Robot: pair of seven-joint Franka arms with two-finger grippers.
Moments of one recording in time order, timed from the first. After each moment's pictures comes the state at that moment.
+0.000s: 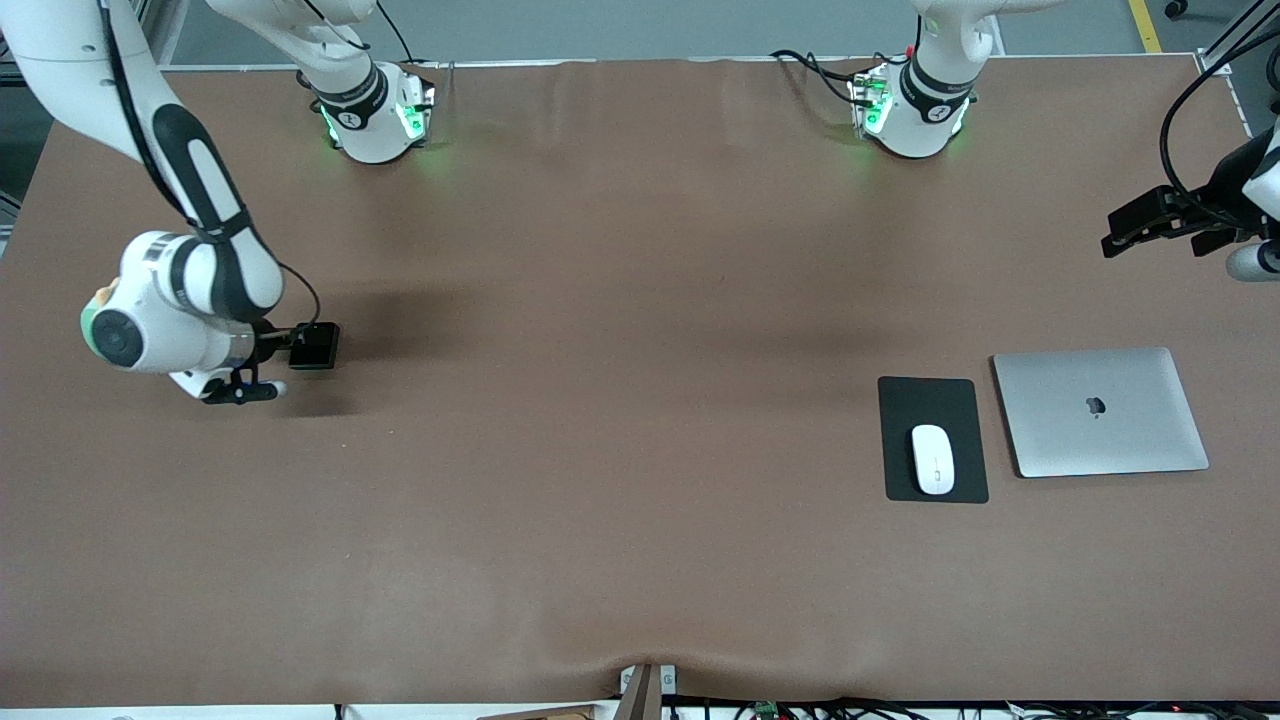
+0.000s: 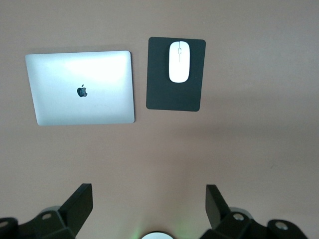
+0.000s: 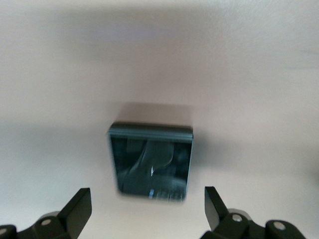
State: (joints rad) left arm 0.07 0.00 -0.08 -1.56 -0.02 1.48 0.00; right arm -0.06 0.39 -0.08 -2.07 0.07 2.02 -0.25
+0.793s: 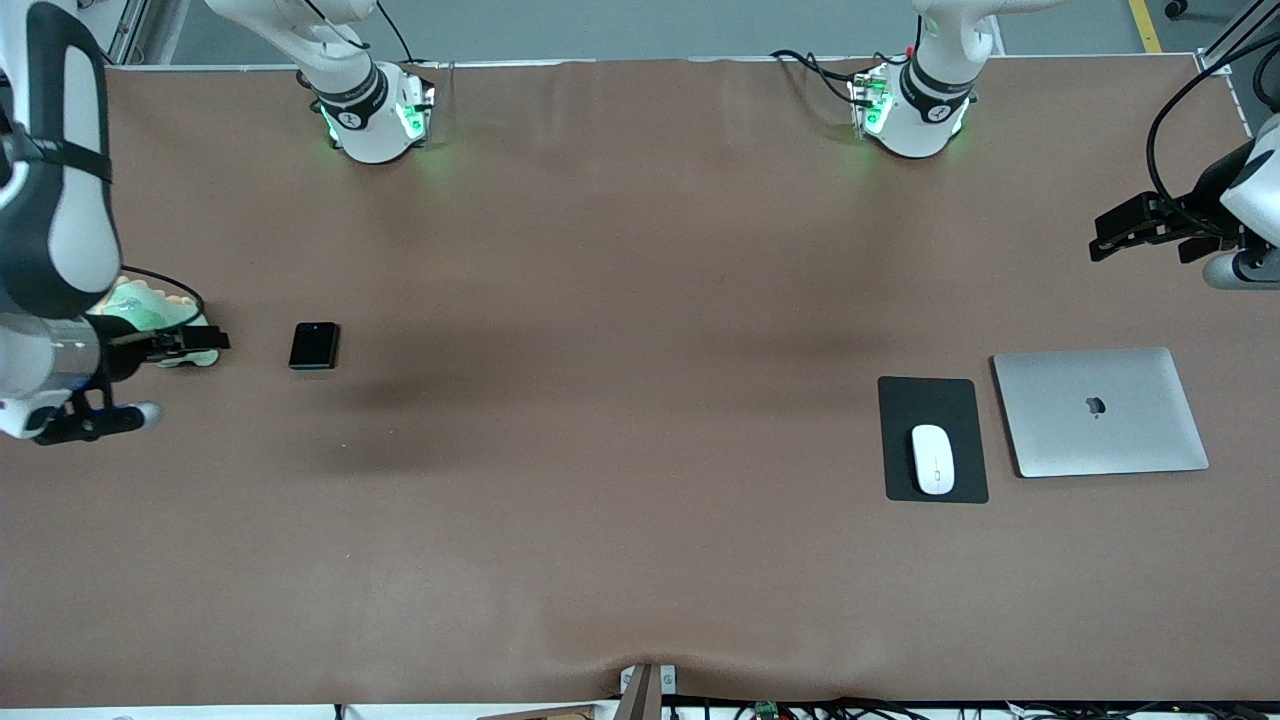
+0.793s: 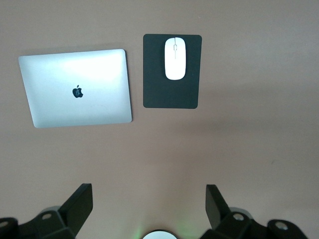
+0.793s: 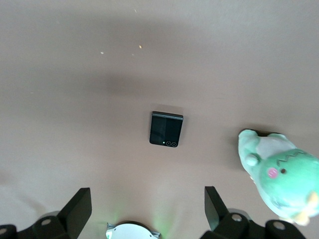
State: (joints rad) left arm 0.06 0.01 -0.09 -1.56 -0.02 1.48 0.01; right arm -0.03 0.38 -0.07 -1.38 0.03 1.40 -0.26
